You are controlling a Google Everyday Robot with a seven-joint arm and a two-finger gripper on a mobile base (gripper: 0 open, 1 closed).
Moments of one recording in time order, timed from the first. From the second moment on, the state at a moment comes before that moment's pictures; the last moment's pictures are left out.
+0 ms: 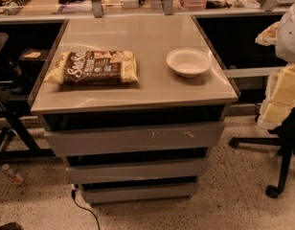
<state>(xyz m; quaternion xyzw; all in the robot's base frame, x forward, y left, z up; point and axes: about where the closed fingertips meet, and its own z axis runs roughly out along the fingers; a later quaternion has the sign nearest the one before) 0.438 -0.217 0.976 -0.60 0.78 -0.03 0.16</state>
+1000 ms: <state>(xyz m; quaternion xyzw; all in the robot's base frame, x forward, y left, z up) 0.384 -0.144 0.919 -0.58 0.79 0.00 0.20</state>
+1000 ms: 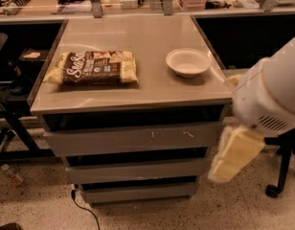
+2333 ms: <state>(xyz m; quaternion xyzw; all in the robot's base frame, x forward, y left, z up) 0.336 -0.095 0.759 -0.60 0.79 0.08 0.12</state>
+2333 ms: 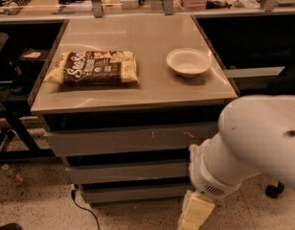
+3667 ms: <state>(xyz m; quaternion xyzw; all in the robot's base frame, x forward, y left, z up) 0.360 -0.063 0.572 -0.58 0.80 0.12 0.08</state>
